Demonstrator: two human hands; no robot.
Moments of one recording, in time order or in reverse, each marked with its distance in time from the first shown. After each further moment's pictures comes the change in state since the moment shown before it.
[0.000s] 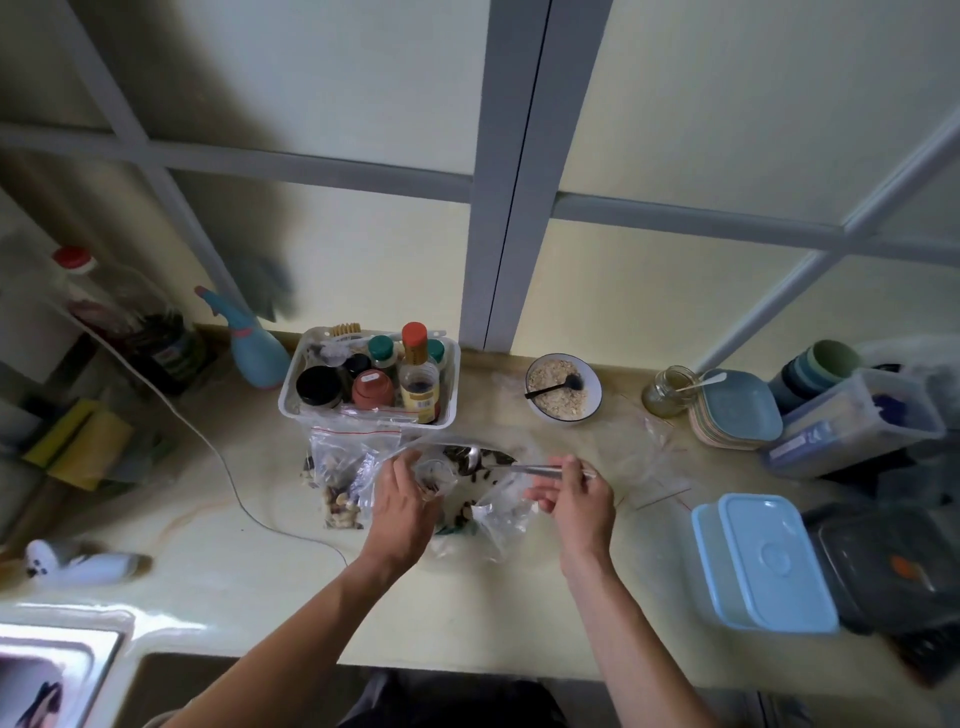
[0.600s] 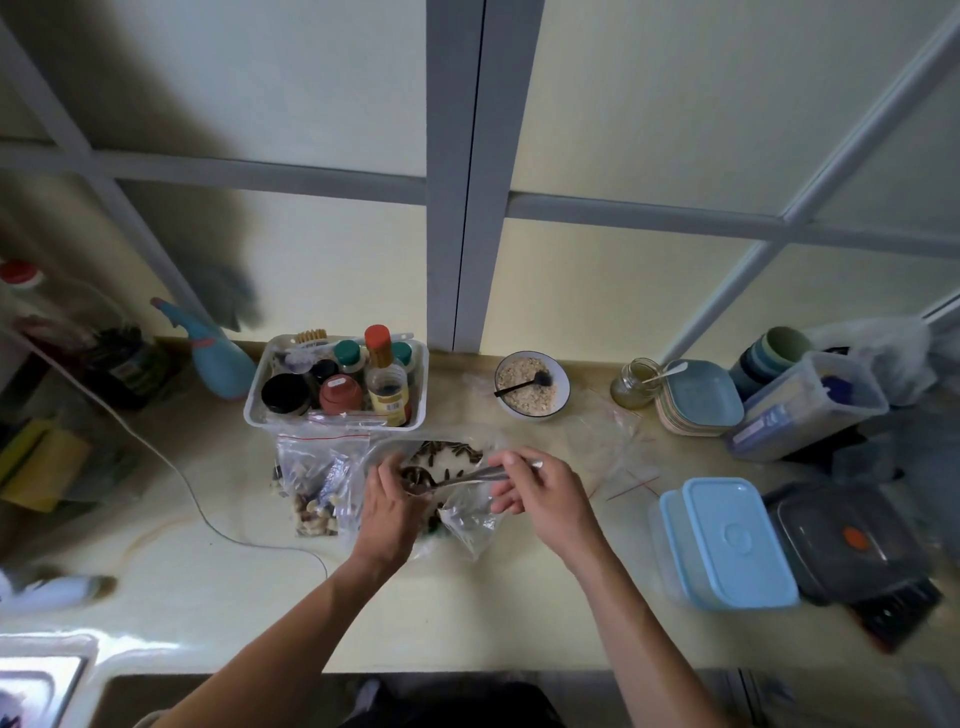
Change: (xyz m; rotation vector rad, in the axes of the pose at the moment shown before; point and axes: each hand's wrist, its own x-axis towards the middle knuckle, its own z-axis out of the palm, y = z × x) left_hand -0.001 0.029 0.014 -0.116 -0.034 -0.082; right_hand -0.020 -0.039 -0.033 -0.297 -0.458 -0.241
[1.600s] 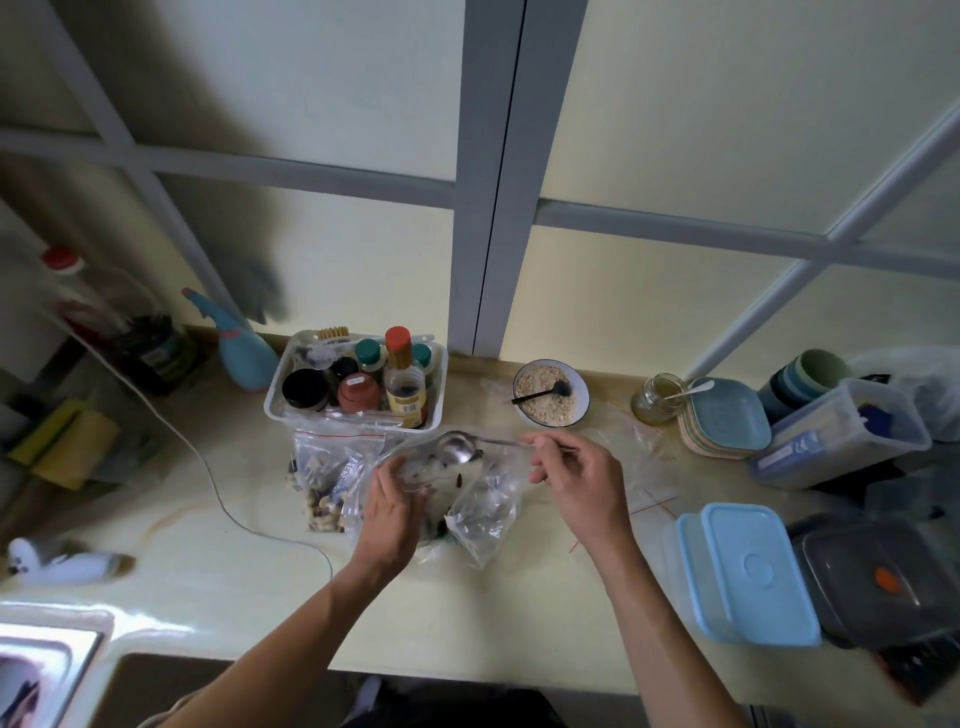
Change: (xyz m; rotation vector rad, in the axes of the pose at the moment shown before) left_hand 0.000 -0.020 -0.001 -0.067 0.088 -0.007; right_hand 0.021 -0.012 -0.020 -0.102 0.187 -0.193
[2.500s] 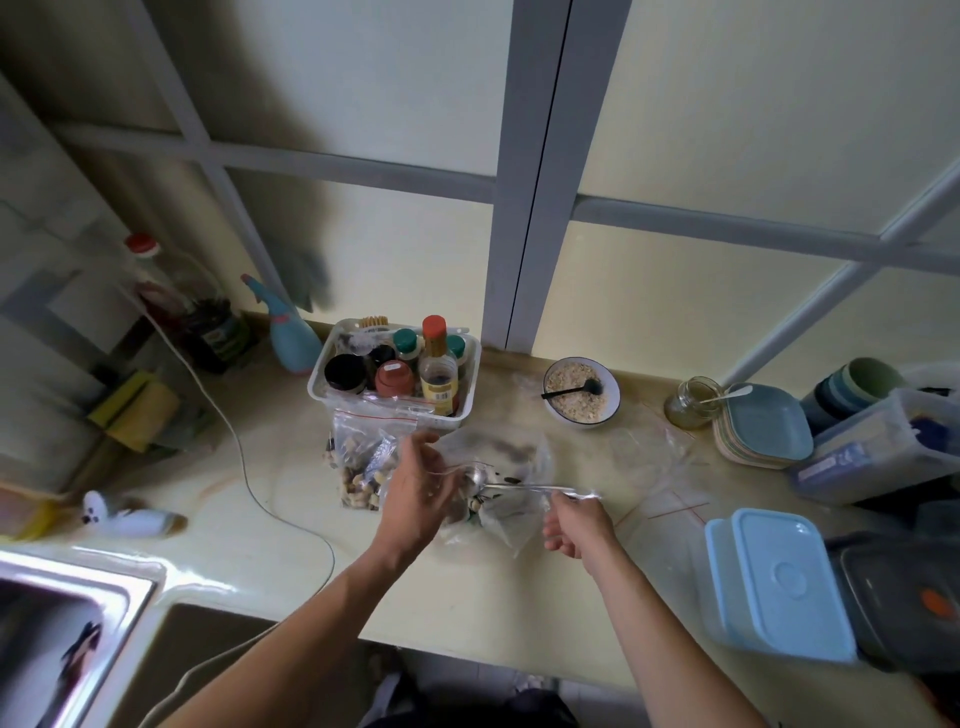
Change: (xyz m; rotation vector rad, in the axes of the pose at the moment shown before) left_hand -0.016 0.039 -0.025 -0.129 0.110 0.024; right_hand 0.004 0.118 0.042 -0.073 -0.131 0.811
